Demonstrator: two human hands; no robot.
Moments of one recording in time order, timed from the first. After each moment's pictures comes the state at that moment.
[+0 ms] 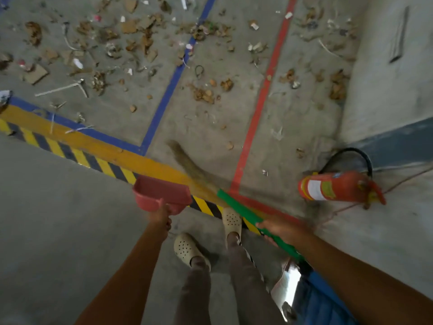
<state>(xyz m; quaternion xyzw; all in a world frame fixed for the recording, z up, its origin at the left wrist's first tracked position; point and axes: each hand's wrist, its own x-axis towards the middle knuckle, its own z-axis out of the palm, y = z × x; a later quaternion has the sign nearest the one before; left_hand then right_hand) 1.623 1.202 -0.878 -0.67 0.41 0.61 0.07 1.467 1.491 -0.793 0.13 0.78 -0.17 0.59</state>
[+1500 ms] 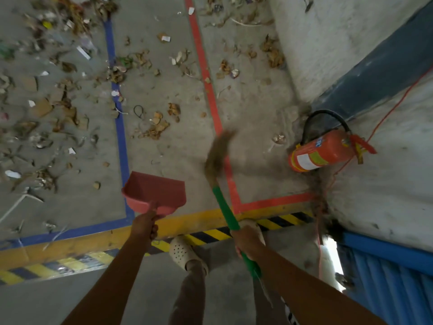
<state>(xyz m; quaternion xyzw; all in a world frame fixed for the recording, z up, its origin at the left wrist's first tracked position) 1.417 1.067 -0.886 -0.51 0.56 0.61 0.25 1.448 1.359 -0.849 0.37 0.71 -0.34 0.49</state>
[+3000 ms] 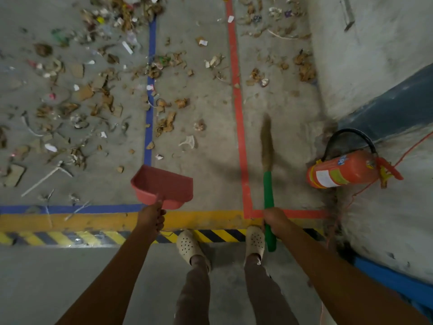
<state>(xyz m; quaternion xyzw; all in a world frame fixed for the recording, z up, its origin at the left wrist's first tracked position) 1.439 1.041 -0.857 -0.53 0.50 0.66 0.19 1.389 1.387 -0.838 0.42 0.74 -0.34 0.40</state>
